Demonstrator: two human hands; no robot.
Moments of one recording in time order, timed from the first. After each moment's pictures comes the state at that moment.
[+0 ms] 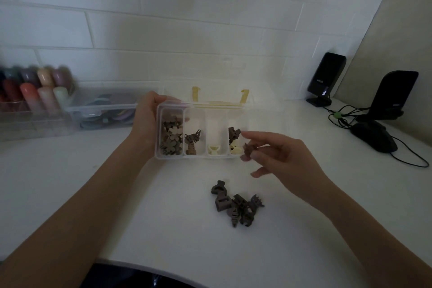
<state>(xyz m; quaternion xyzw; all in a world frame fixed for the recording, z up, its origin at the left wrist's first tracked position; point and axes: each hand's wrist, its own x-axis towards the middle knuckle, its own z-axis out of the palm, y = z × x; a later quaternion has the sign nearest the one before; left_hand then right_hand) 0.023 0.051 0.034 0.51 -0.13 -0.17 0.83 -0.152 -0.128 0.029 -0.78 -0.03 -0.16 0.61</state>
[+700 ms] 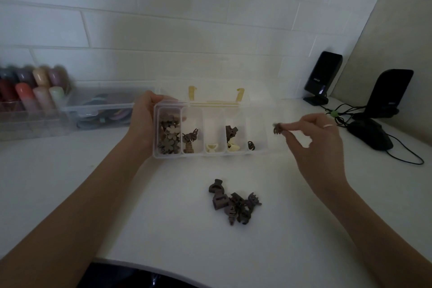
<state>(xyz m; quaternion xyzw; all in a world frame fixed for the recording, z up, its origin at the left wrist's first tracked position) 0.024 0.051 0.033 0.51 -0.12 -0.18 0.84 -0.153 -0.170 0.021 -0.86 0.15 -0.44 0.21</state>
